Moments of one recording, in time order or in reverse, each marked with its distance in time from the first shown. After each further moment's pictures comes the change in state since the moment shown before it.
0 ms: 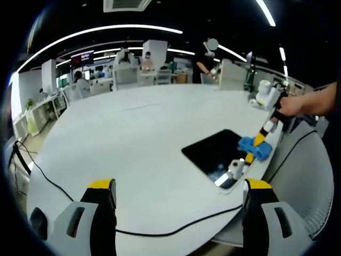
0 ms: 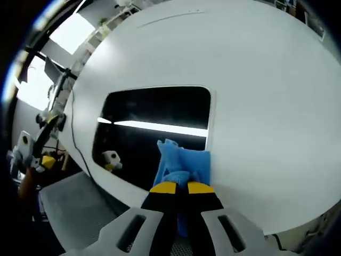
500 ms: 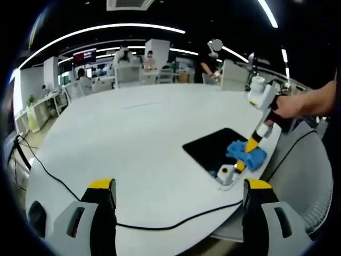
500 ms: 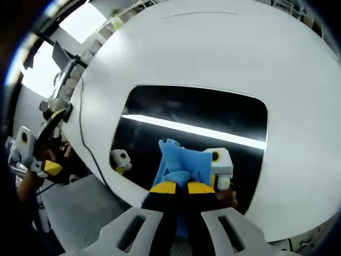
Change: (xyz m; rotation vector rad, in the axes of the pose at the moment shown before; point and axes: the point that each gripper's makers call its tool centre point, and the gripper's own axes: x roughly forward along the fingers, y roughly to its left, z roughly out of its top) left arm -0.008 0.002 -0.008 -0.022 0.004 0.007; right arm 0.026 0.068 0.016 -0.059 0.017 0.048
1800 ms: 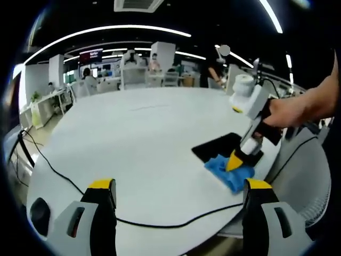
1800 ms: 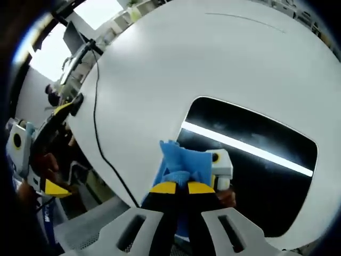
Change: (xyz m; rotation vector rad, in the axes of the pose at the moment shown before) left arm -0.011 0.020 0.004 -0.033 -0.031 0.031; right arm 0.035 0.084 0.031 -0.136 0.030 0.003
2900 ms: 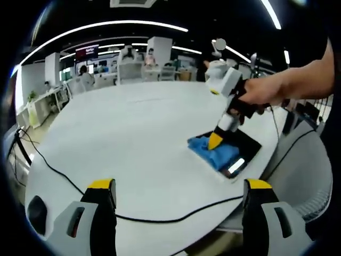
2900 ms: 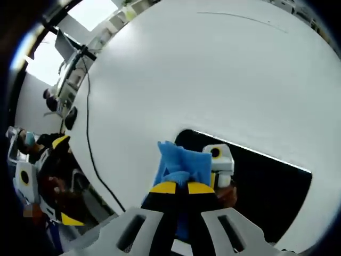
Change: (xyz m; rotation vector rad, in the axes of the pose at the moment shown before) left arm 0.004 -0.002 -0.012 0.015 0.046 -0.029; right arm 0.010 -0.024 0.058 0.029 0.034 -0.002
